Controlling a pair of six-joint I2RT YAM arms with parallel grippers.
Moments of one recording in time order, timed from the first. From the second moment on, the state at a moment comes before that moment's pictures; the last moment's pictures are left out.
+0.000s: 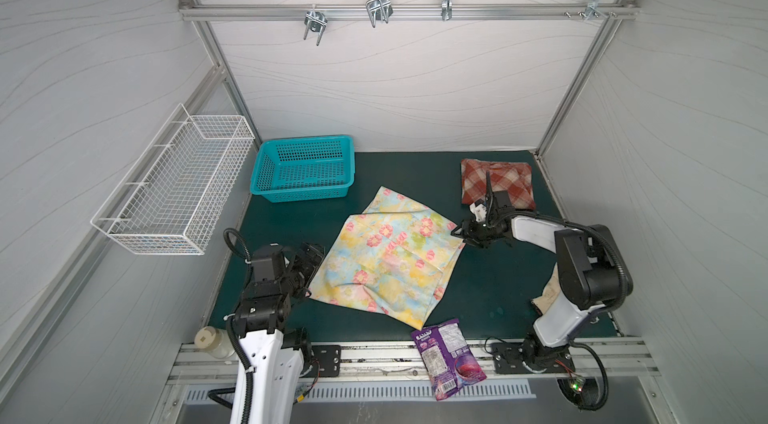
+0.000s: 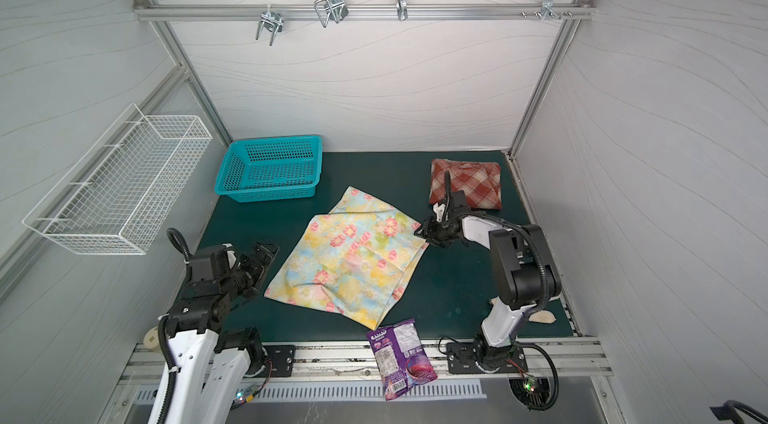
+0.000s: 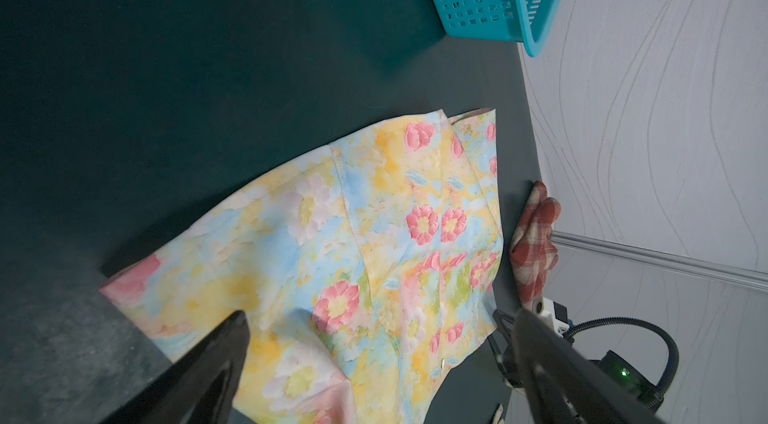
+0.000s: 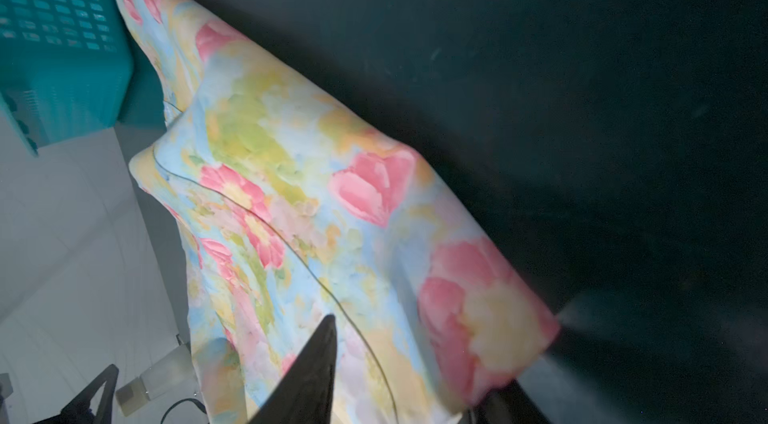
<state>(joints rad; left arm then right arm) 0.17 0.52 0.51 -0.76 0.33 -0.92 0.22 1.72 0.90 -0.27 -0.57 0.54</state>
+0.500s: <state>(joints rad) 0.17 0.67 0.56 -0.64 0.36 -0.86 0.07 1.96 1.18 -0.09 -0.76 0.75</state>
